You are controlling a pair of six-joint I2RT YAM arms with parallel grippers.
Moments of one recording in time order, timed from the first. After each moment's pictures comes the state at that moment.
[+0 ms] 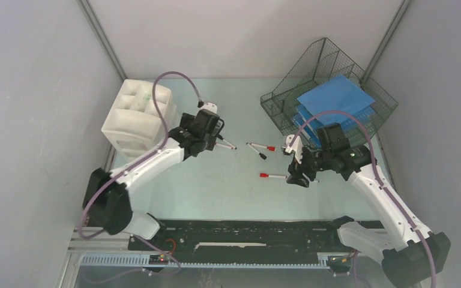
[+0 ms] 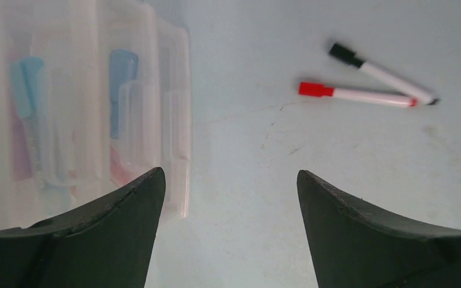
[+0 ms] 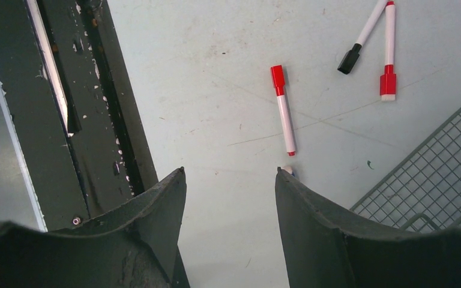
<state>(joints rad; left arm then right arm) -0.62 1.50 1.12 -0.54 -0.62 -0.15 0.36 1.02 0.96 -0.94 -0.65 -0.73</state>
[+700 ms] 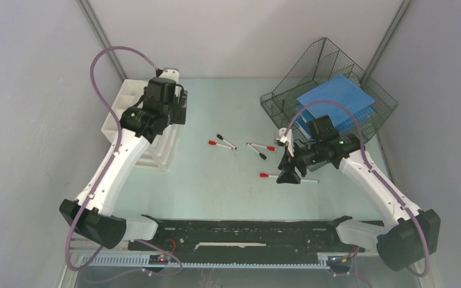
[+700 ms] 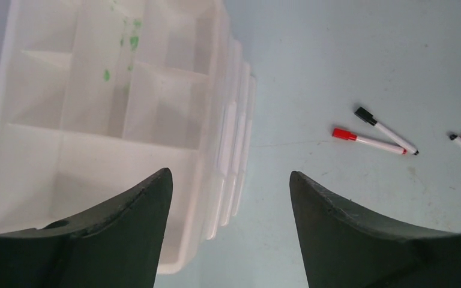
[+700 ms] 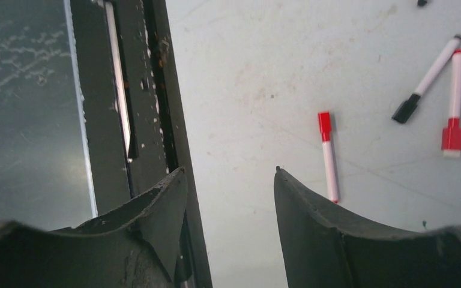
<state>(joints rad) -0.40 1.28 1.45 -0.83 -0.45 -0.10 0.38 1.14 1.01 -0.93 -0.83 -0.67</state>
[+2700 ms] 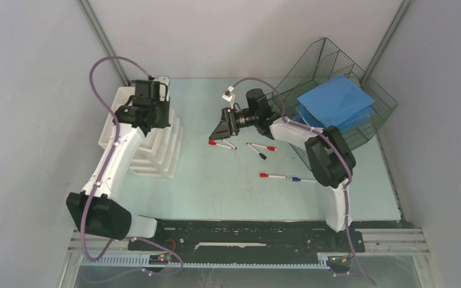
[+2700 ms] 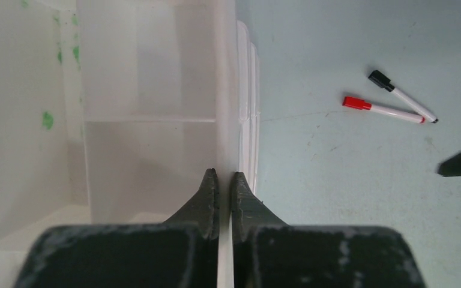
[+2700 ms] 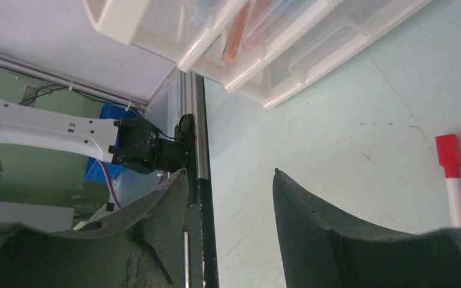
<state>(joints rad) -0.17 1.38 1.41 -0.83 -0.19 0.00 0.58 2.03 1.46 0.21 -1.03 0.54</state>
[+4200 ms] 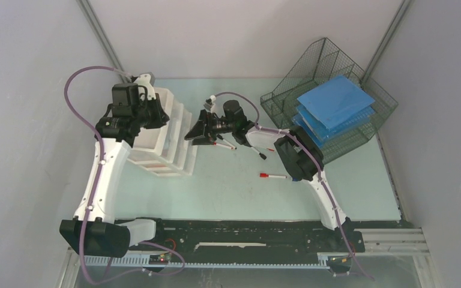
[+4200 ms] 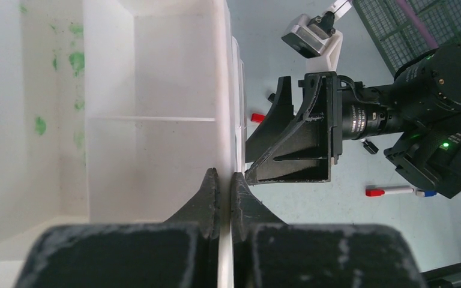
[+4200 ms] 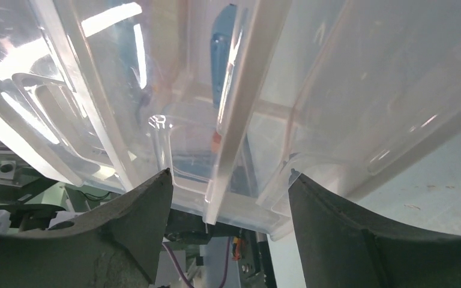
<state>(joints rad) -0.05 1.21 1.36 -0.77 0.17 -0.16 0.72 2.37 1.70 0.48 -0.88 1.13</state>
